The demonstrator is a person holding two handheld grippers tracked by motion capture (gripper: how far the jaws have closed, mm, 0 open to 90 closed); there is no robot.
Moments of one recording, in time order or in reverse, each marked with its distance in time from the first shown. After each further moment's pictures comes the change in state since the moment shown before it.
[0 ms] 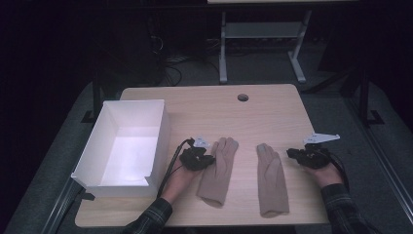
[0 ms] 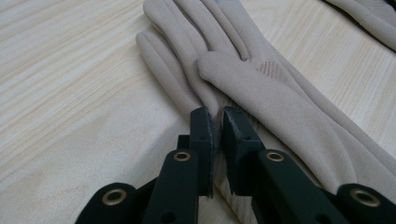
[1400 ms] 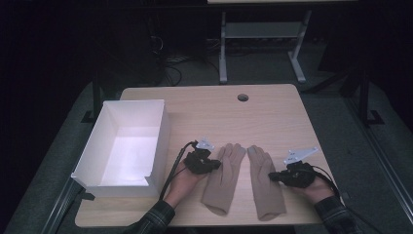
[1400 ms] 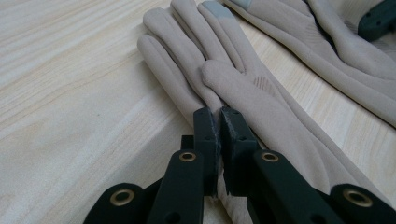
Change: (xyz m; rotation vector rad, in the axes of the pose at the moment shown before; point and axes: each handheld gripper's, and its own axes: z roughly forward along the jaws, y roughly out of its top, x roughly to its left) left arm -0.019 0.005 -0.003 -0.003 -0.090 -0.039; right arm 0.070 -0.005 0.004 0.126 0.294 -0.172
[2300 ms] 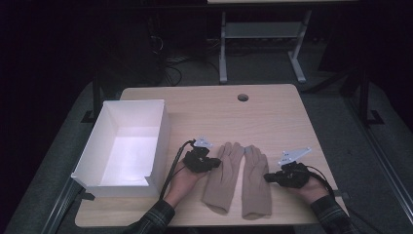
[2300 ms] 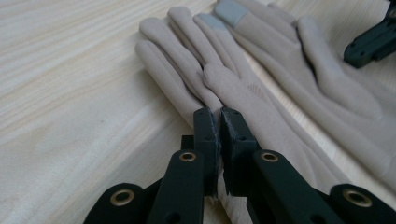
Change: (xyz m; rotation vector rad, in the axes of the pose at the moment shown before) left arm 0.004 0.002 -0.005 -0.047 -0.021 -0.040; right arm 0.006 0.007 0.010 0.014 0.019 -0.021
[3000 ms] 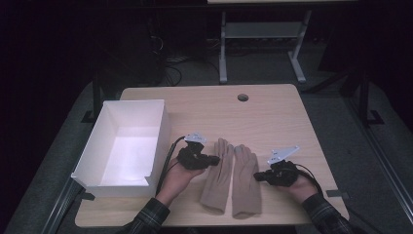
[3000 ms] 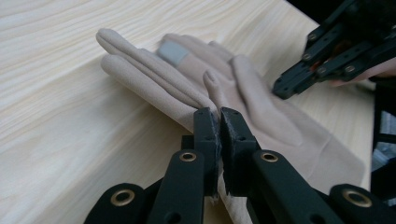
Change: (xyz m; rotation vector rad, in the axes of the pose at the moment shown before) left arm -0.006 0.012 -0.028 -0.040 -0.121 -0.037; right arm 0.009 0.018 0.020 -0.014 0.028 -0.029
